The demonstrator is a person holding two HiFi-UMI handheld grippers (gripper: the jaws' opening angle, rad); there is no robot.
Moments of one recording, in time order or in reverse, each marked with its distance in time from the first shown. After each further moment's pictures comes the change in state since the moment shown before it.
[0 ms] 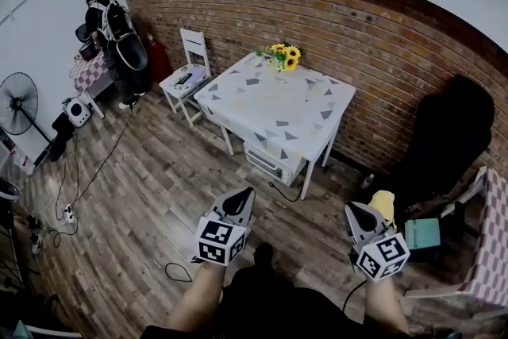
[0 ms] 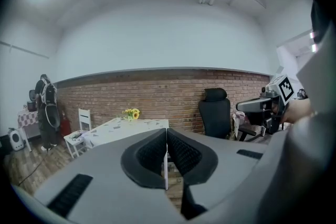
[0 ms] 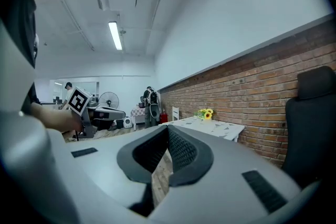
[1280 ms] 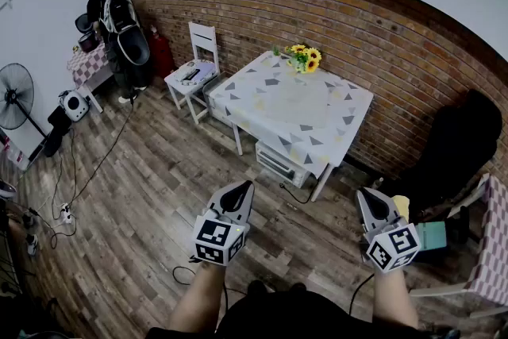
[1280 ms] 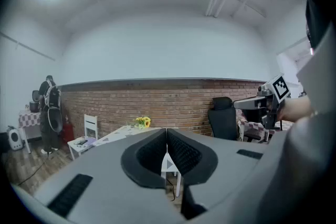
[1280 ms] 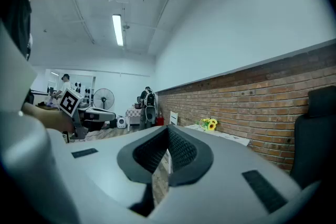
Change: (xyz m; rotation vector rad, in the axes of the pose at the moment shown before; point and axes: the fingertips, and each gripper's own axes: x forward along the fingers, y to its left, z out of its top) left arm -0.048 0.129 0.017 -0.015 -0.089 0.017; right arm 0.096 0.067 0.054 -0.071 -0.033 -0.051
